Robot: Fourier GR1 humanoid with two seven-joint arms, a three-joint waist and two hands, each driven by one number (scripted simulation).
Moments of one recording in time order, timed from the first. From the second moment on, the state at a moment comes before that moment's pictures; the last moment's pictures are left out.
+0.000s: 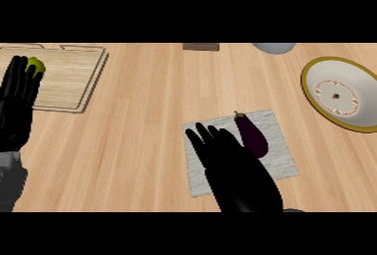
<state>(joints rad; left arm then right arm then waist) -0.23 0.45 0.08 -1.48 0.30 0.15 -0.06 -0.45 -0.16 0.69 -2.01 0.54 0.49 1.08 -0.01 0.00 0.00</state>
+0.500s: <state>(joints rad) -0.22 0.43 0.09 -1.49 0.28 0.13 -0.05 -0.39 -0.16 0.62 -1.89 0.62 0.52 0.99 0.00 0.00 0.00</state>
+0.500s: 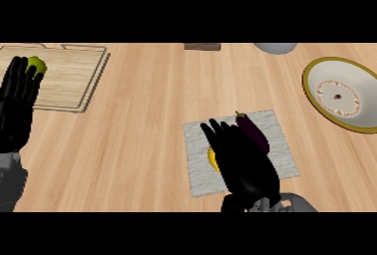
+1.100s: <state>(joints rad) -0.25 0.39 0.13 -1.45 0.23 0.10 -0.05 -0.31 -0.11 0.58 -1.81 0.77 0.52 0.84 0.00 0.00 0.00</state>
